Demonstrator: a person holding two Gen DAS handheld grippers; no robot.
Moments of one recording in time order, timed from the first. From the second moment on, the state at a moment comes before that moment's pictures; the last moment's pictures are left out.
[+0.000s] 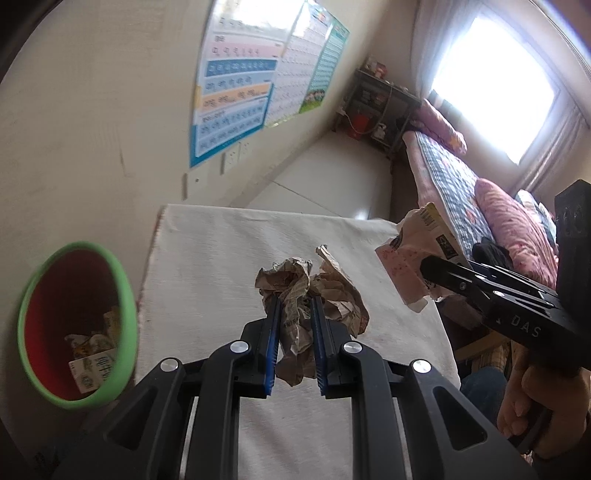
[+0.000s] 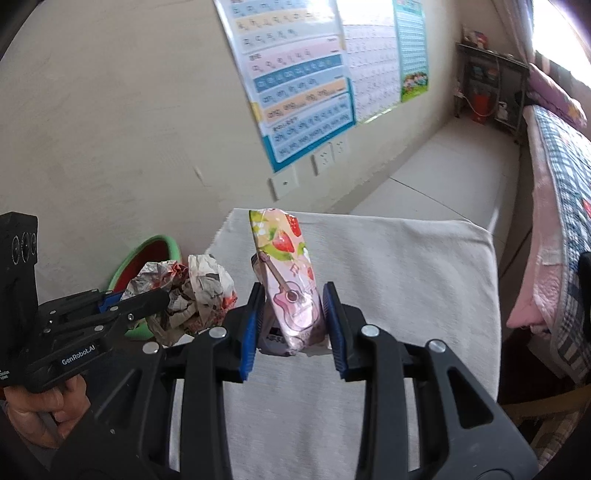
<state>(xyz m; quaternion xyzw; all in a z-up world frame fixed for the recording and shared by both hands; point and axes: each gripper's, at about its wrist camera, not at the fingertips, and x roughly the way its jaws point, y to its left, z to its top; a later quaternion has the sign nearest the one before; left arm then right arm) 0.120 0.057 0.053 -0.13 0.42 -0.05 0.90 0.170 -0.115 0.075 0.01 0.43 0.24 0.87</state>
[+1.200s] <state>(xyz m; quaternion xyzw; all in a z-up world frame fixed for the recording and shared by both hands) 0.045 0.277 0.056 -0.20 0.39 0.12 0.89 0.166 0.130 0.080 -0.07 0.42 0.39 0.82</state>
